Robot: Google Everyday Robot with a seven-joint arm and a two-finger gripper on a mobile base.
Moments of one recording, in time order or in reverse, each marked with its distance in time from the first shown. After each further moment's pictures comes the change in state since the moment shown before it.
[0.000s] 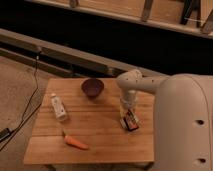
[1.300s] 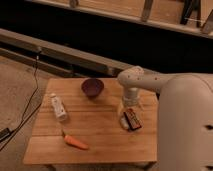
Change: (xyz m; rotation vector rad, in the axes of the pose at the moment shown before) arm 0.006 -0.003 -0.038 0.021 -0.022 0.002
